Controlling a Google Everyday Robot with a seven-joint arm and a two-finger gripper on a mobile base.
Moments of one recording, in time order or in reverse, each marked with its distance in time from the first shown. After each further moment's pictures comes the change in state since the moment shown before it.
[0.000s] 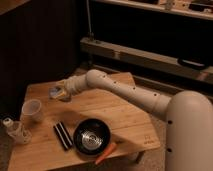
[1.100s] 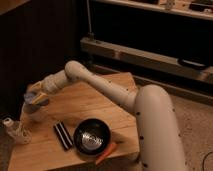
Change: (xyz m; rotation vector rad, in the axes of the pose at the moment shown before) arm -0.076 0.042 0.087 -0.347 -0.161 -0.121
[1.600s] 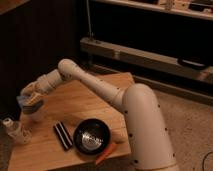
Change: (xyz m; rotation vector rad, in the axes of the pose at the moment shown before) arm -0.012 0.002 0.028 -0.096 -0.034 -0.032
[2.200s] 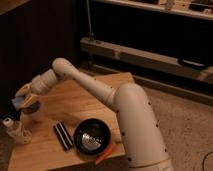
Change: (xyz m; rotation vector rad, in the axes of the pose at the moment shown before) arm -0.006 0.000 0.019 -0.070 -0.011 -0.017
